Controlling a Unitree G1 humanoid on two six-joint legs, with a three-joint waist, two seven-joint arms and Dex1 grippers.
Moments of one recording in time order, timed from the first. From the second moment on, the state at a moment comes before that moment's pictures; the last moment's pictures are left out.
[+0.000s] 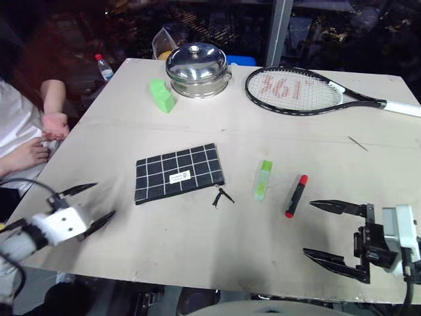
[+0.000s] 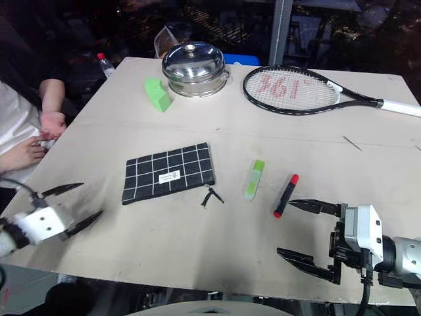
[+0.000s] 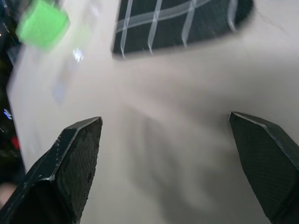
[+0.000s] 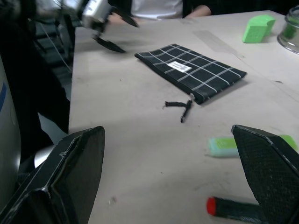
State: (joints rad) left arm 0.04 0.90 0.36 0.59 0.08 -0.91 -0.83; right arm 0.48 -0.75 -0.36 -0.77 0.70 0.25 1.09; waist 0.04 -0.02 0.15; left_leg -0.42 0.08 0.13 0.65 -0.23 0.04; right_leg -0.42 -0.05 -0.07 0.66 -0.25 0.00
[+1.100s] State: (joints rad) left arm -0.13 0.68 -0.01 -0.09 -0.36 0.03 -0.88; right arm -0.20 -0.45 -0.04 -0.62 0.83 1.00 0.25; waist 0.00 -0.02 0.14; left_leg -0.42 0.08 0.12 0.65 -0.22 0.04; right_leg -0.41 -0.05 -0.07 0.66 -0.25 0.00
